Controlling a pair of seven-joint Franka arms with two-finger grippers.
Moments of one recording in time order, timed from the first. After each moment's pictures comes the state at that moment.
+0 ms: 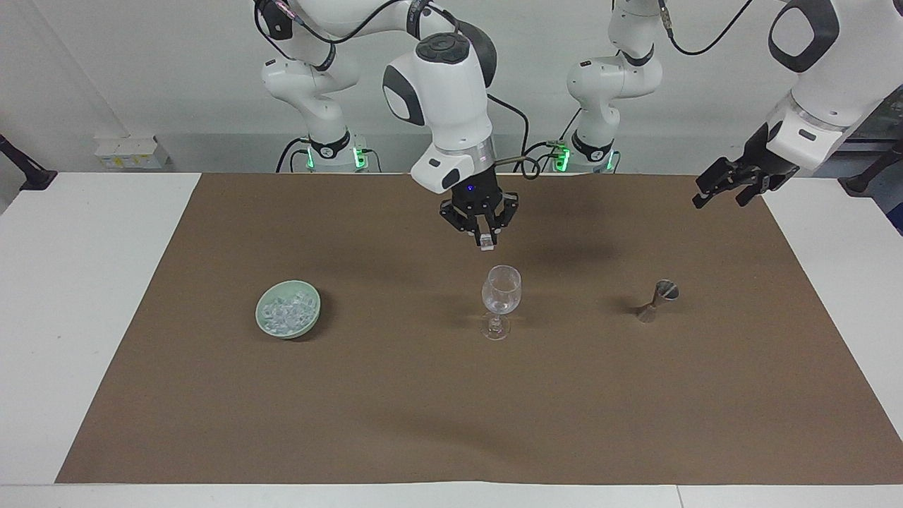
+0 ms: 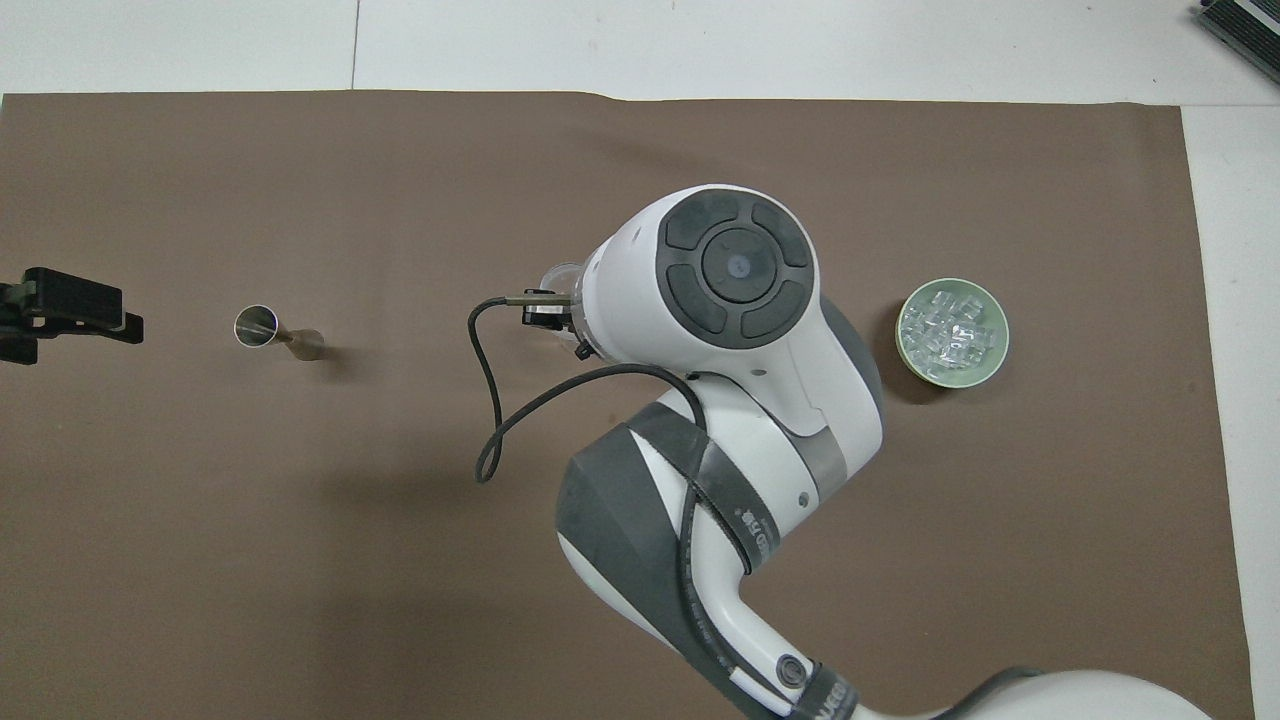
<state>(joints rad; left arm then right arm) 0.06 -0.01 -0.03 -1.60 -0.14 1.55 -0.06 0.34 0.38 0.33 -1.40 -0.02 2.02 0.72</state>
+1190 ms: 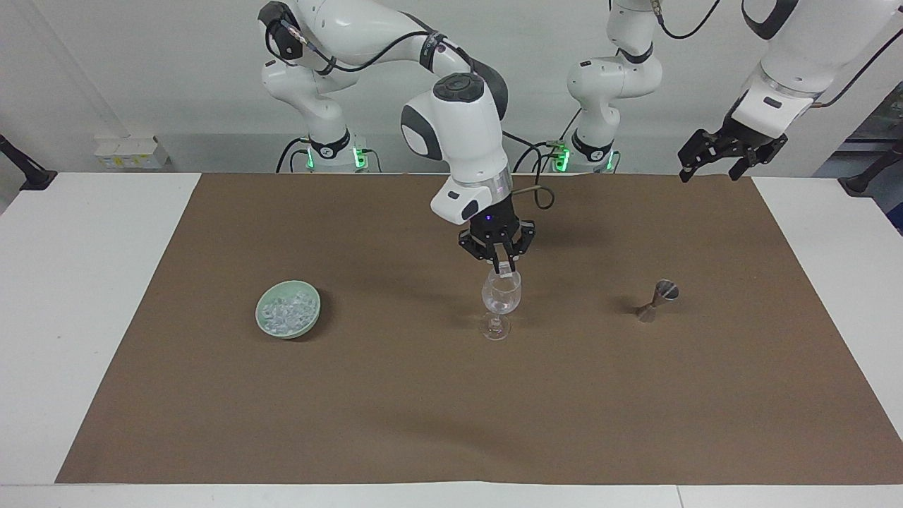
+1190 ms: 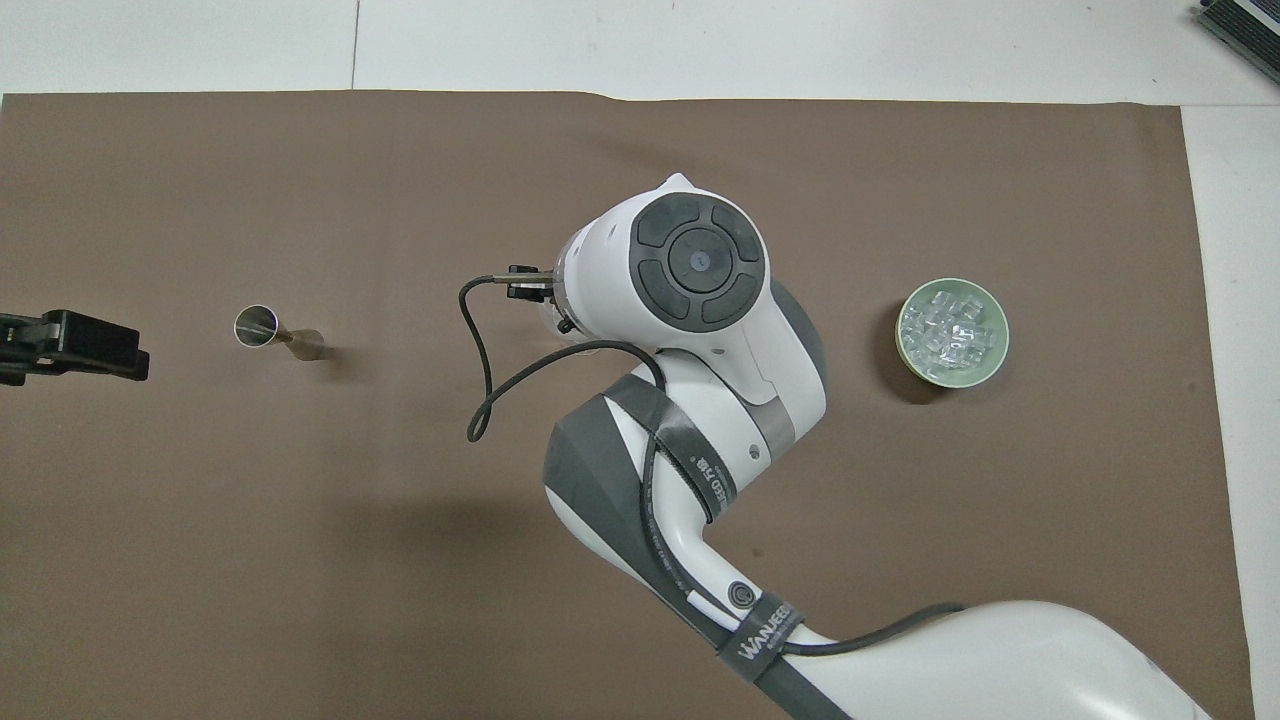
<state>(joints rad) 0.07 -0.07 -0.13 -1.61 -0.03 1.49 -0.02 0.35 0.47 0.33 -1.38 -0.07 2.15 0.72</state>
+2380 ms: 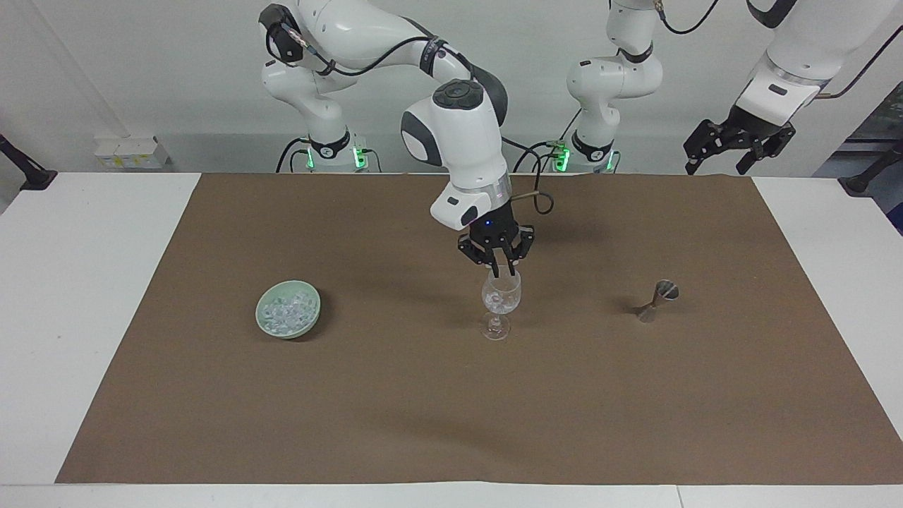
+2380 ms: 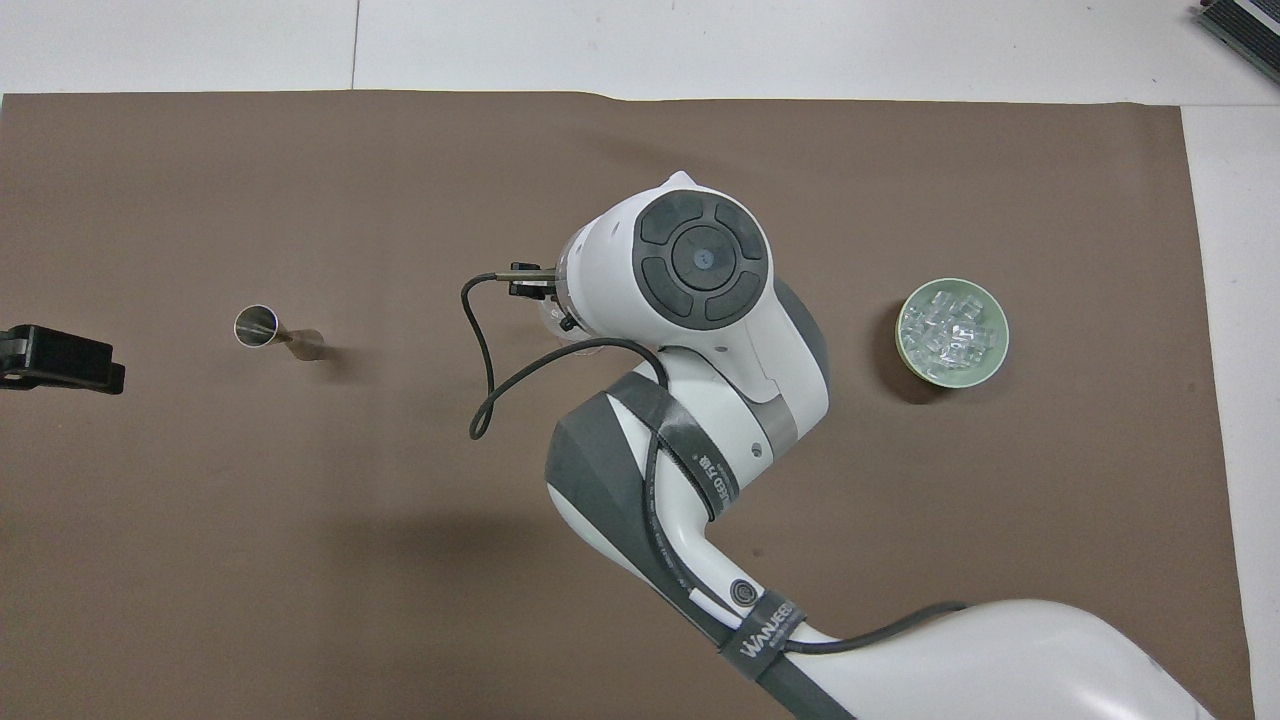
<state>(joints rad) 0.04 -0.09 -0.08 -1.61 -0.02 1.47 0.00 0.35 0.47 0.33 -1.37 -0.07 2.15 0.72</state>
